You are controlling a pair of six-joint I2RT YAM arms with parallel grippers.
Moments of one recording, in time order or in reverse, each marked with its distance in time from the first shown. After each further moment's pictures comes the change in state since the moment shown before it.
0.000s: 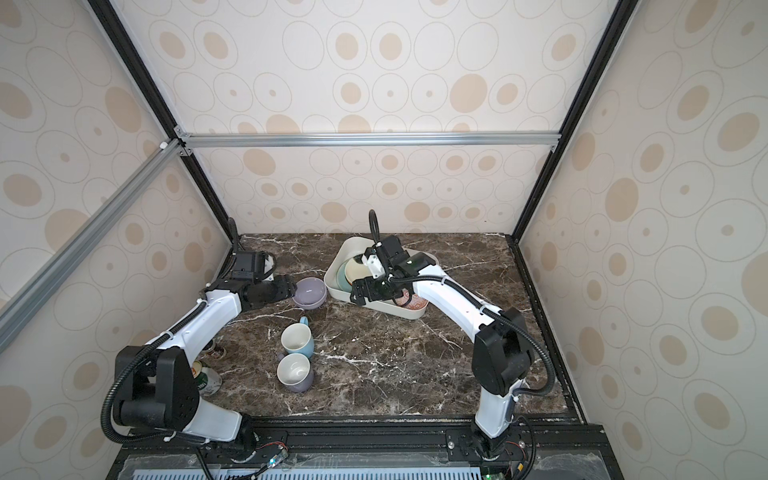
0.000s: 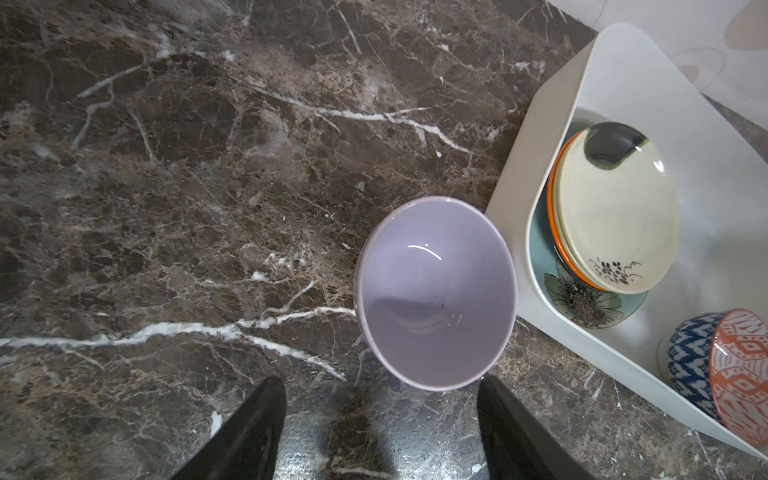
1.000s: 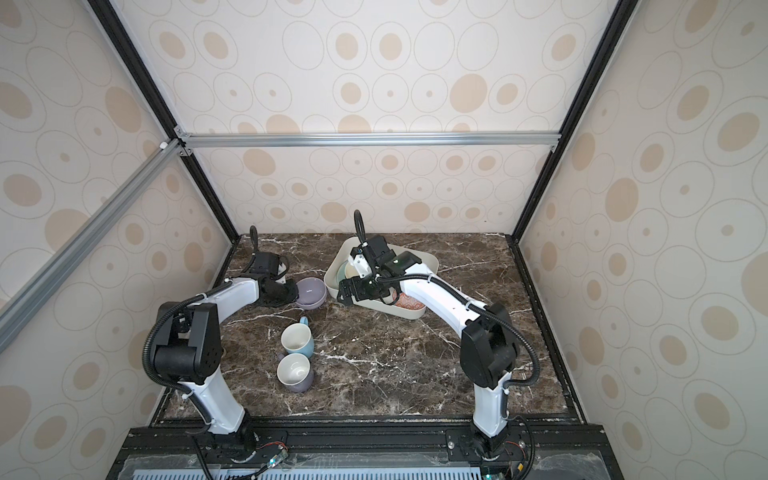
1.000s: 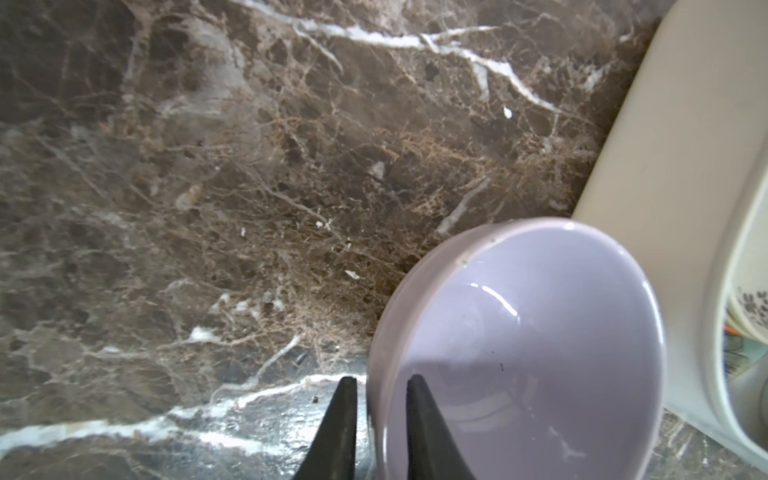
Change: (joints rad) left arm 0.010 0.299 0.092 0.042 0.032 0.008; right arm 0.029 0.070 0.076 0.005 -0.010 0.009
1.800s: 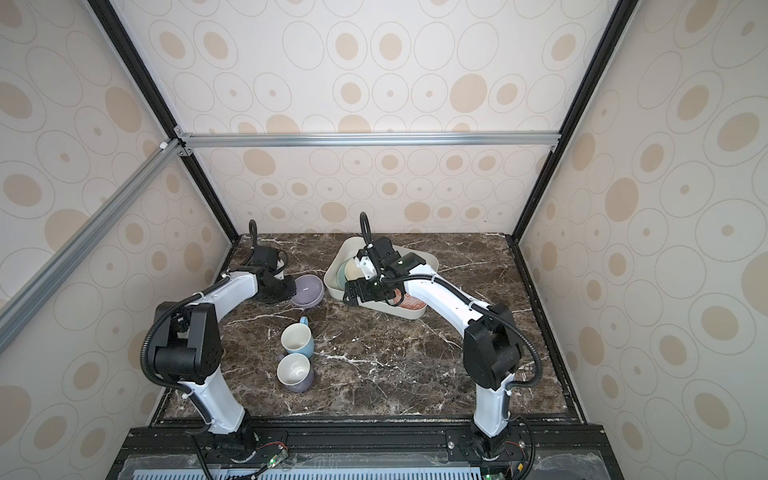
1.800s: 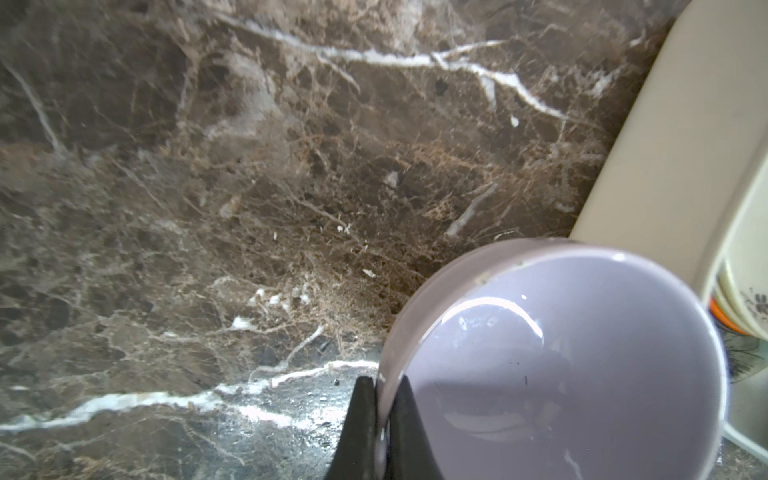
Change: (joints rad) left arm 0.001 0.000 0.097 -0.124 -0.045 0.037; right arm -0.022 -0.031 -0.060 0.002 0.007 0.005
